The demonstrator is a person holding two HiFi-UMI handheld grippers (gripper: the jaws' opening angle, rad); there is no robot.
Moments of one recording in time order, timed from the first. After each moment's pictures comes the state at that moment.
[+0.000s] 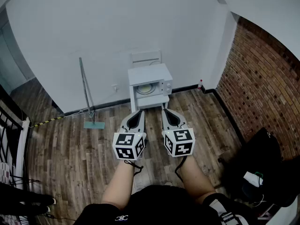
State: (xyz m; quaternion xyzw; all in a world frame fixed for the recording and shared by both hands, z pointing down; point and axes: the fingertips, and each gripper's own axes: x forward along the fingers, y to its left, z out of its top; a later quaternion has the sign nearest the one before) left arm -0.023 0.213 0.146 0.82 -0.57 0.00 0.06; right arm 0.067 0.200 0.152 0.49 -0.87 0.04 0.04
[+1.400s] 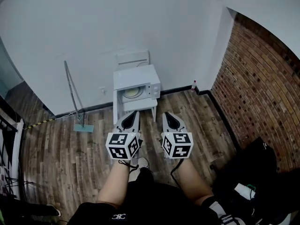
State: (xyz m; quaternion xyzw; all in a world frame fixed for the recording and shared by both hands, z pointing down) left arm 0.079 0.101 0.175 0.82 -0.57 -0.01 0.09; right arm 0.196 0.088 0.201 0.53 -0.84 0.10 0.03
